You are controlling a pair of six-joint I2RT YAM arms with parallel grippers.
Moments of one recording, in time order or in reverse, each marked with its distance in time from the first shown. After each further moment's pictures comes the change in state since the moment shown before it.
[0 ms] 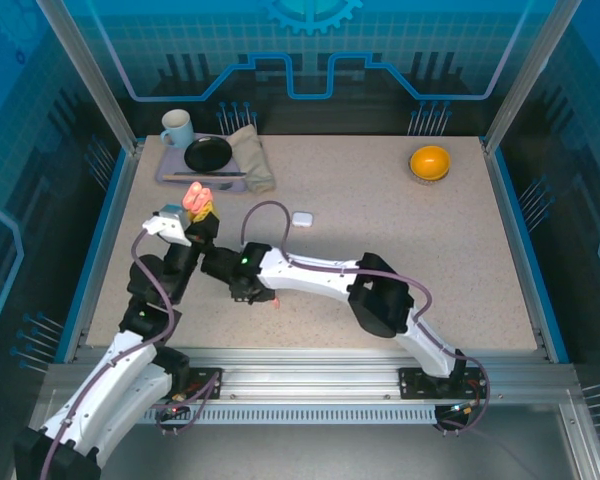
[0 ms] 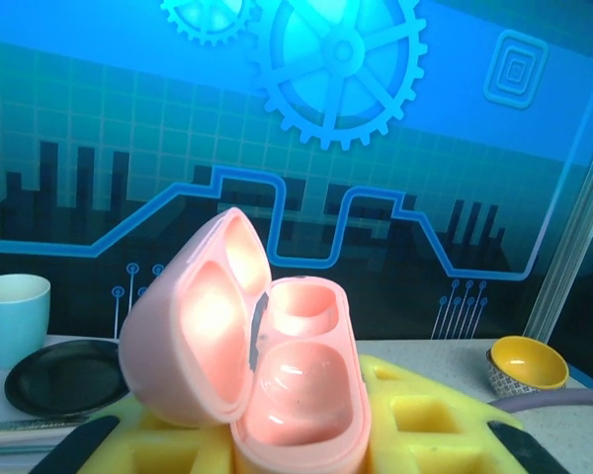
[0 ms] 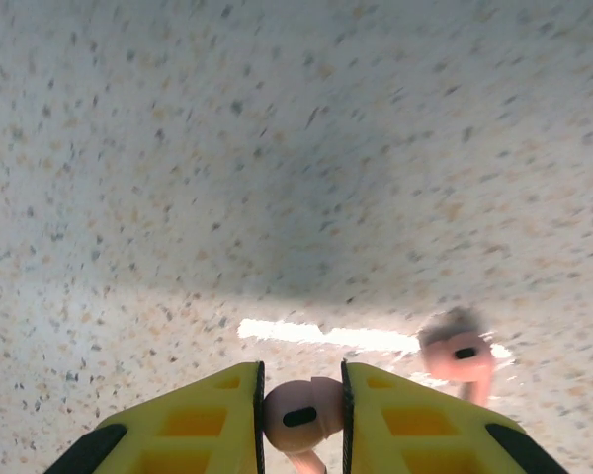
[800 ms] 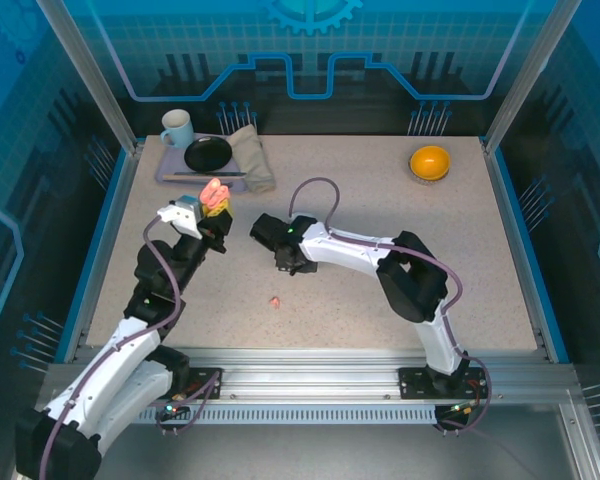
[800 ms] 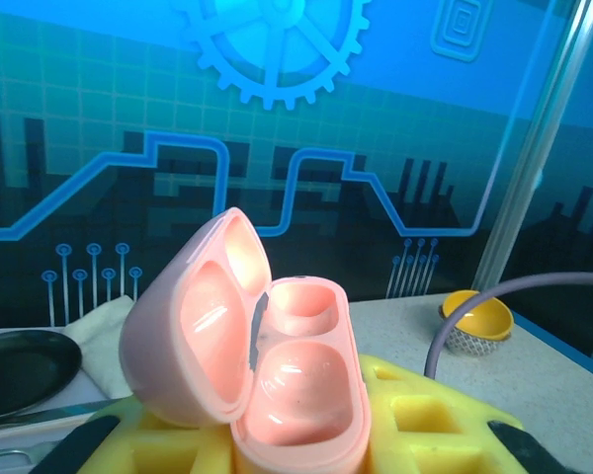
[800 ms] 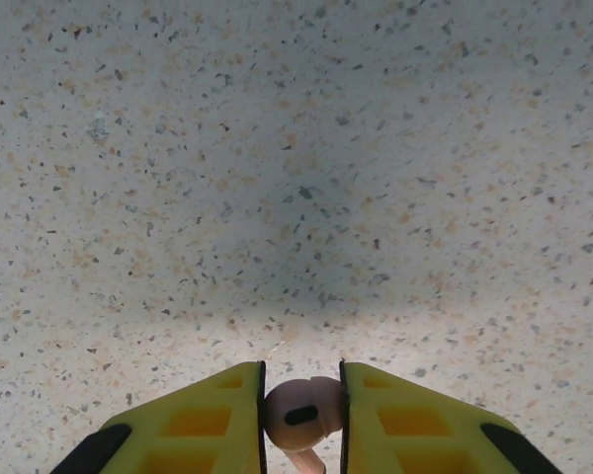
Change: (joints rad) left arm 0.000 0.120 0.053 -0.007 0.144 0.002; right arm -0.225 -0.182 -0.321 0.132 0.106 -0.109
